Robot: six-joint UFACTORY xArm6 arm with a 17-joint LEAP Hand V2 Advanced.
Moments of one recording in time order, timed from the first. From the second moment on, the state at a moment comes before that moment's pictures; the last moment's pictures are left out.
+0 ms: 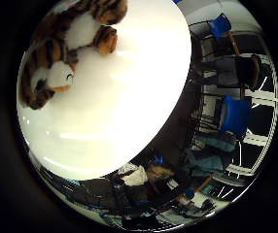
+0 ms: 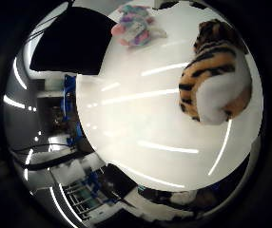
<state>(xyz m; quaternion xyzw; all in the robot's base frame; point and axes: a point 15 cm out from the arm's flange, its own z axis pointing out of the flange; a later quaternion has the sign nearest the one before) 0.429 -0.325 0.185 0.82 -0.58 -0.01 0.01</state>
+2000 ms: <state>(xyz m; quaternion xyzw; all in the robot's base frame) 0.352 -0.238 0.423 0.77 -0.63 0.01 -0.08</state>
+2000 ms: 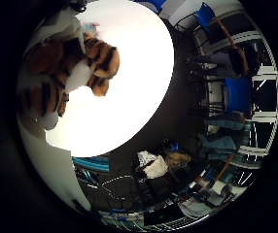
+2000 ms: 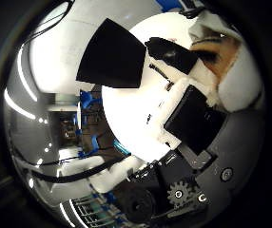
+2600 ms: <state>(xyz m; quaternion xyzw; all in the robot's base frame) 0.399 -0.034 0.549 0.80 -0.58 0.06 -0.16</state>
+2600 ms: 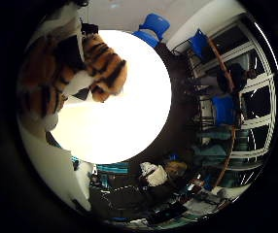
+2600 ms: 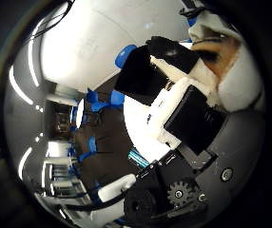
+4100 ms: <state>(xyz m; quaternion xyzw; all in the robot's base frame) 0.521 0.121 0.502 0.79 -0.57 0.04 -0.24</state>
